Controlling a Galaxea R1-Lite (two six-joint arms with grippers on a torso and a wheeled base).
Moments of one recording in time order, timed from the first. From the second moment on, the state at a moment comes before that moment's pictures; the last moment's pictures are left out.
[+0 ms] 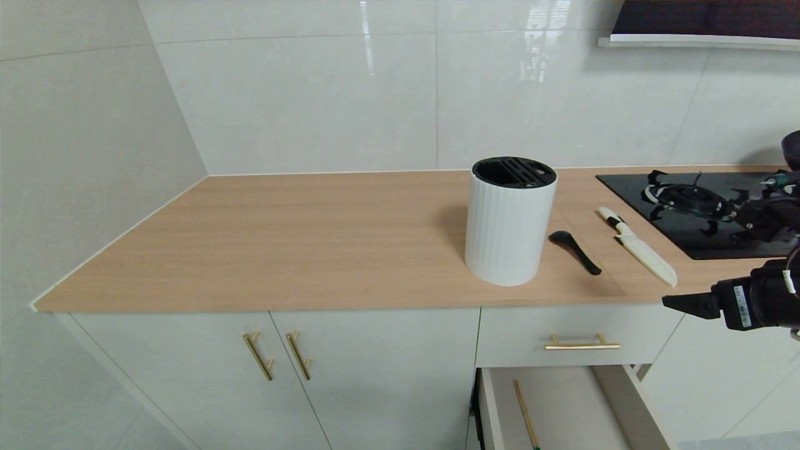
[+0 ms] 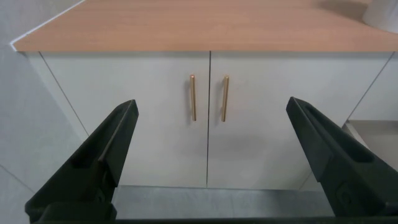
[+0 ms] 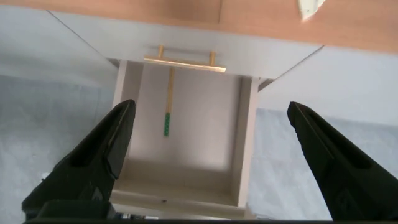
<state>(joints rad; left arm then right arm) 0.00 0.00 0.00 0.00 0.04 -0.01 0.02 1.41 -0.82 0.05 0.06 -0.11</state>
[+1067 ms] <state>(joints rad) 0.00 0.00 0.00 0.00 0.04 -0.01 0.02 2.09 -1.36 -0.15 0.20 -0.17</state>
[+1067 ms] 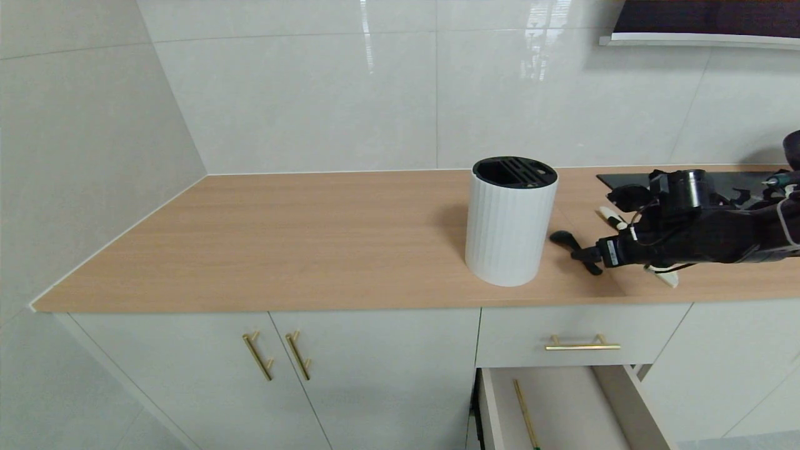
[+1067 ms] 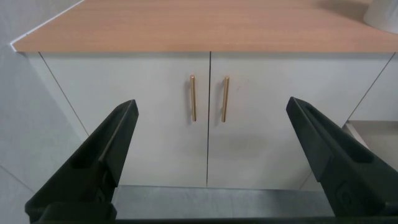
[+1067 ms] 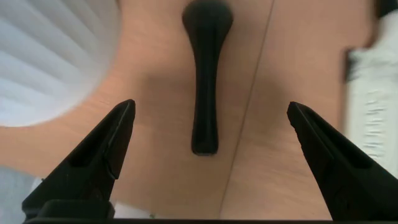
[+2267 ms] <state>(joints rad) 0.00 0.00 0.00 0.00 0.04 -0.01 0.06 2.20 -1.35 -0.22 0.18 -0.18</state>
